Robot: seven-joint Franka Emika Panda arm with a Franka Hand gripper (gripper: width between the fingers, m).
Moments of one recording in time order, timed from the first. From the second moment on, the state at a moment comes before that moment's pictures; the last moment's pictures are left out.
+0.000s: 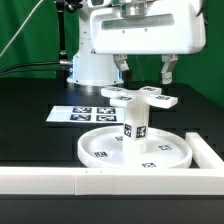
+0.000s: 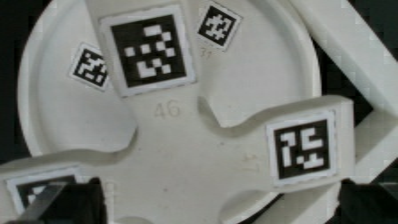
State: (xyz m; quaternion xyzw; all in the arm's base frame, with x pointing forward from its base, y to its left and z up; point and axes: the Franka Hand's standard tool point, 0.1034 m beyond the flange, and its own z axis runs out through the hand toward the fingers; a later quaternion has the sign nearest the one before) arm 0.550 0.050 0.126 -0.94 0.33 -0.01 0.07
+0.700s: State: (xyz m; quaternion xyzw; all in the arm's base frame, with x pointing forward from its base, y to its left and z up) arm 0.552 0.050 0.127 -1.00 -0.01 -0.03 0.03
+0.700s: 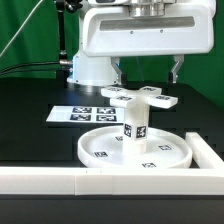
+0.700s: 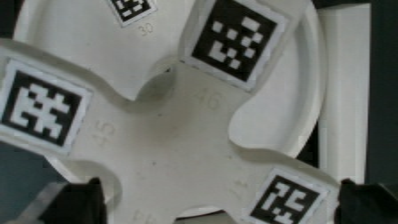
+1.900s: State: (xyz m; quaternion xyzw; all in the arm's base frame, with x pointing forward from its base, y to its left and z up) arm 0.557 0.039 0.124 -0.86 -0.51 -0.02 0.00
